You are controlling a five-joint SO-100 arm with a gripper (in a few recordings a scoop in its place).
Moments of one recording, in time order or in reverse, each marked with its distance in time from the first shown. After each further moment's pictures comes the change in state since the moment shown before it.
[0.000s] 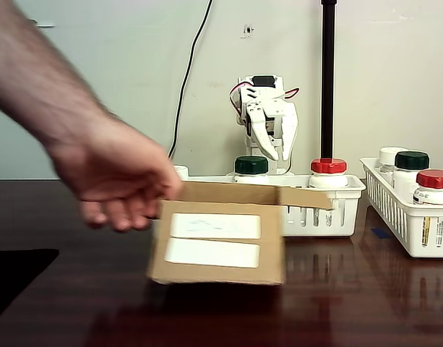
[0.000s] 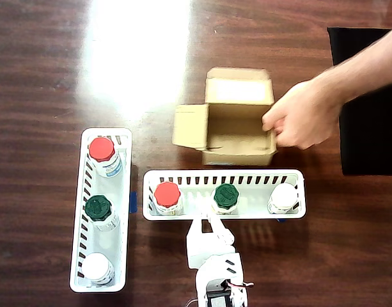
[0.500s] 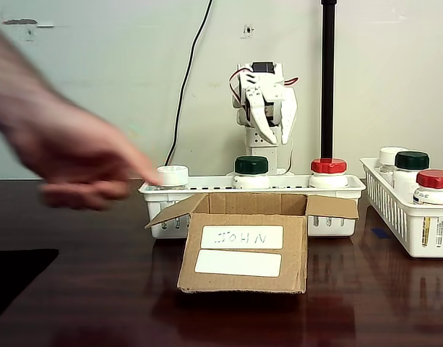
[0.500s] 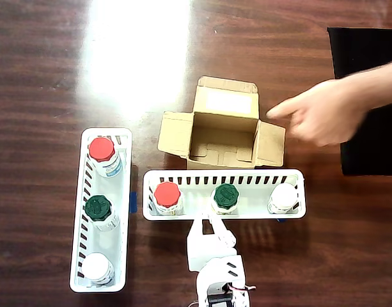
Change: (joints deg) arm -0.4 -0.4 -11.3 10.0 -0.4
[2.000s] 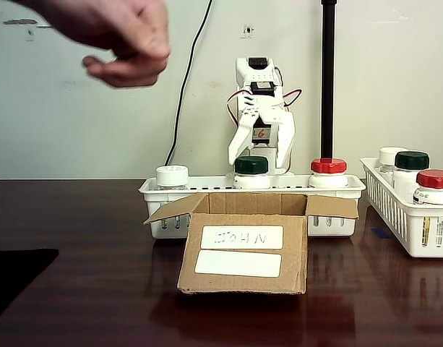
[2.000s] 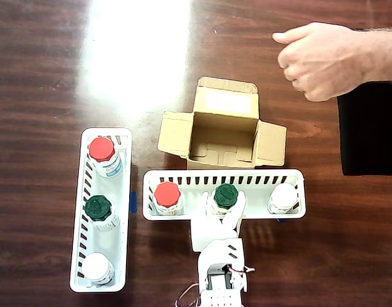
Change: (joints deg) arm 1.8 -36.8 8.6 -46.1 -5.9
